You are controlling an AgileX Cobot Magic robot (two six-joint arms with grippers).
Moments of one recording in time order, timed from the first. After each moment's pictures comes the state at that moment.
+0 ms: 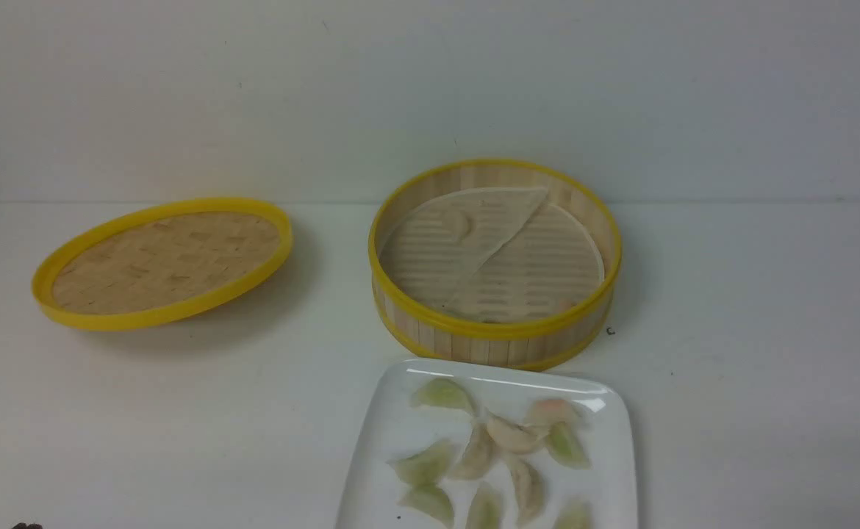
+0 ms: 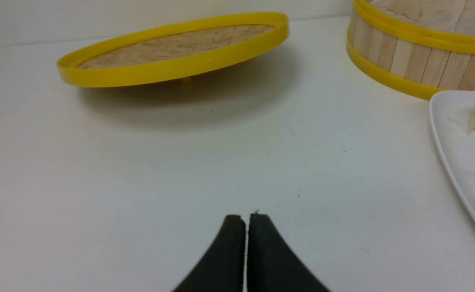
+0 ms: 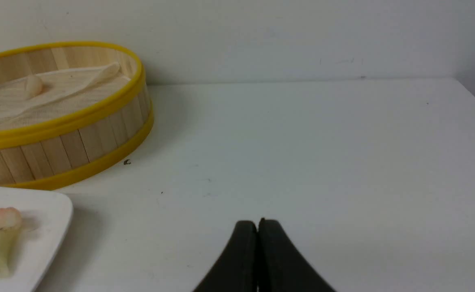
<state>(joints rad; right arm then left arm) 0.00 -0.02 0.02 -0.02 0.40 0.09 -0.11 -0.01 0.03 -0.02 0.38 0.01</state>
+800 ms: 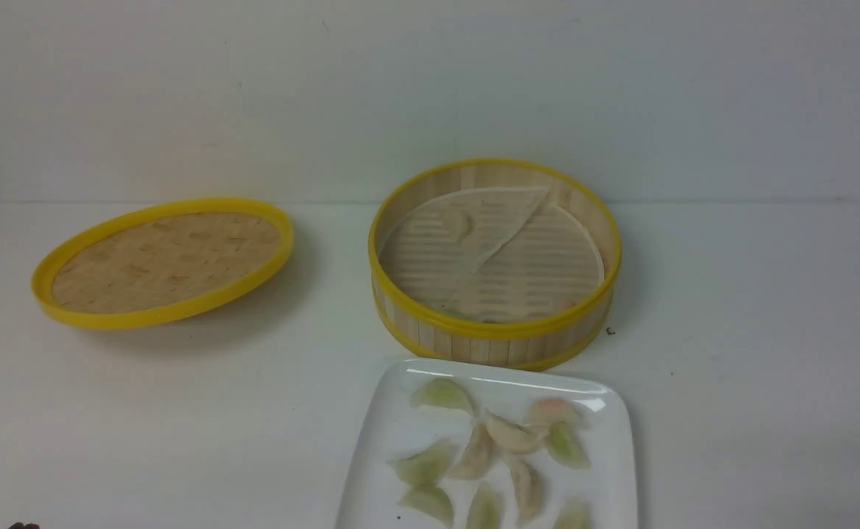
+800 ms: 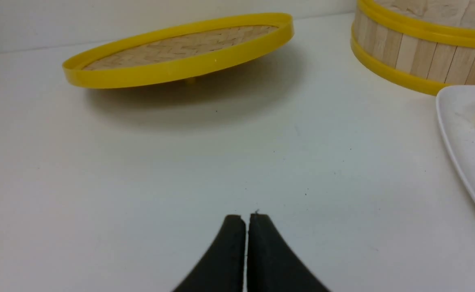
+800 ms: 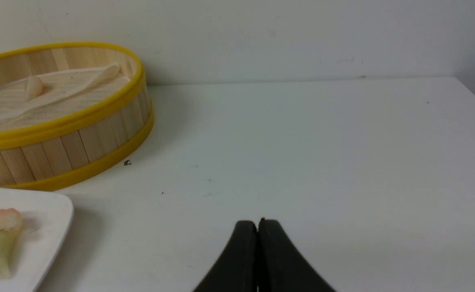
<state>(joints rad) 0.00 -0.02 0.02 -0.02 0.40 0.09 -0.11 -0.01 0.03 0.01 0.38 0.02</state>
